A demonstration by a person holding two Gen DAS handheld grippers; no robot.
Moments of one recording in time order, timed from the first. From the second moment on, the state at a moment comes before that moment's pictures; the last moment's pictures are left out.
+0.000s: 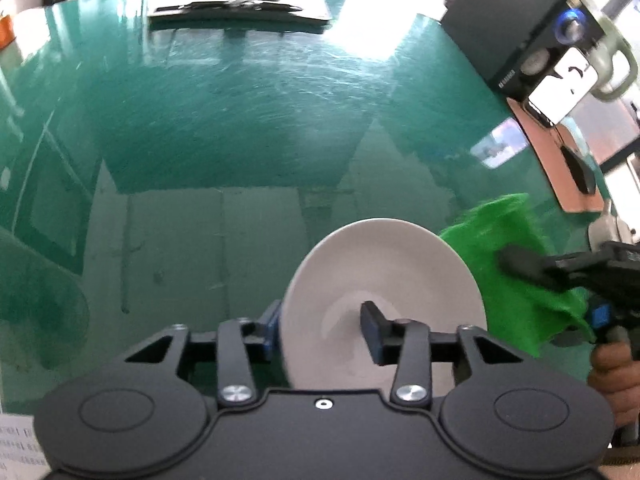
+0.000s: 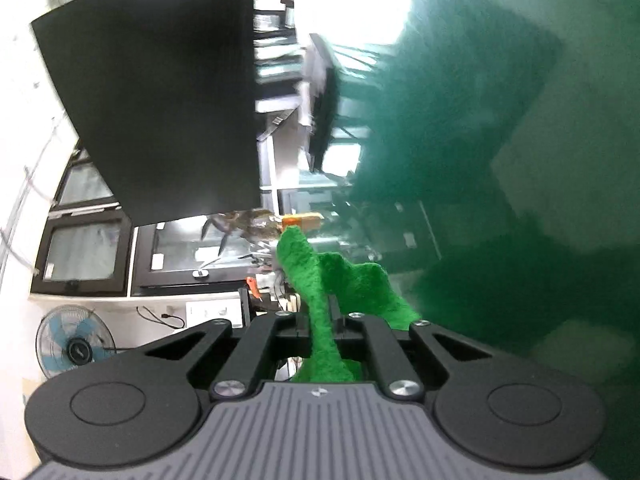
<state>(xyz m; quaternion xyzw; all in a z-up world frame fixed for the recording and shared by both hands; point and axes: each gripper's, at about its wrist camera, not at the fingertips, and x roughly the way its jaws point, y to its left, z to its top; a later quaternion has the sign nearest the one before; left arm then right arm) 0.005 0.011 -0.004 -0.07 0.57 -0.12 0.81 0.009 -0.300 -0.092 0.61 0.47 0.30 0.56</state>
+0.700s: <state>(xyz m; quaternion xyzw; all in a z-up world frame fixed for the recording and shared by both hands) 0.007 0.001 -0.006 -0.08 0.58 -0.16 0.80 -0.009 -0.307 -0.116 0.66 0.51 0.23 0.50</state>
